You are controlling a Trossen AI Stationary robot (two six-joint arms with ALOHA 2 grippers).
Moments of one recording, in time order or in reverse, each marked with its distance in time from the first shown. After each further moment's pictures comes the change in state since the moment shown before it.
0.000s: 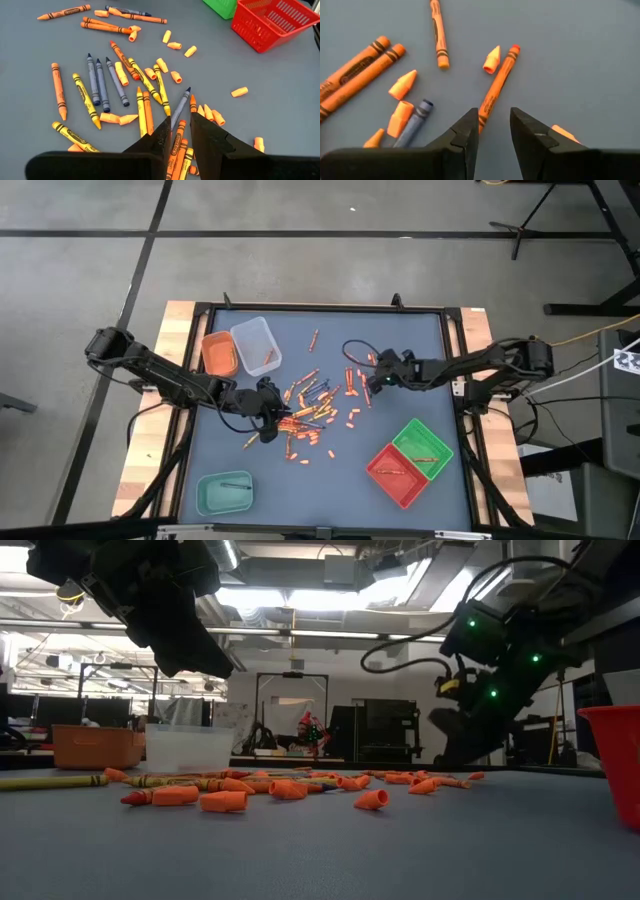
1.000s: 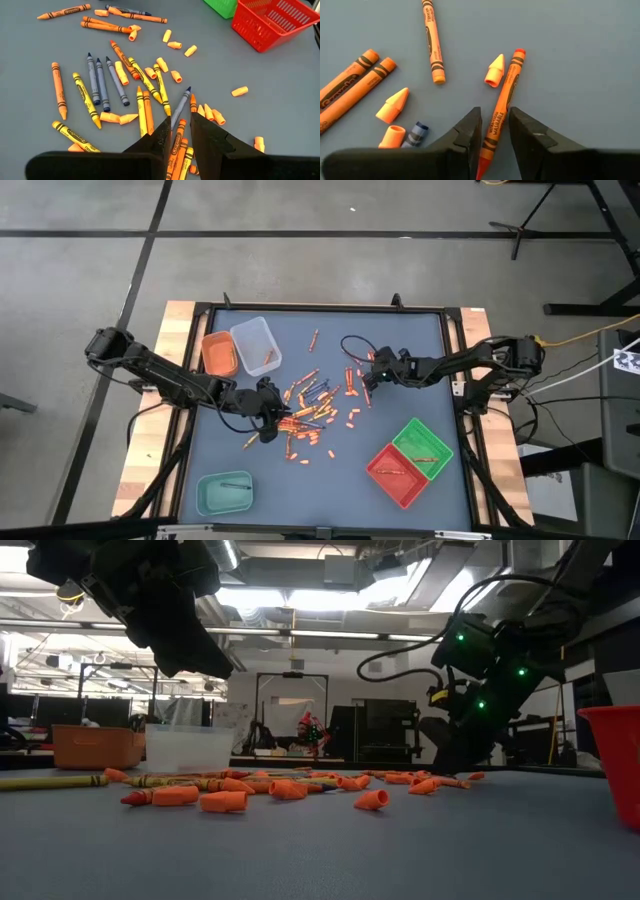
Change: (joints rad) left arm 0.000 0.000 0.000 -0.002 0.000 0.000; right arm -0.058 0.108 0.002 0.114 -0.062 -0.002
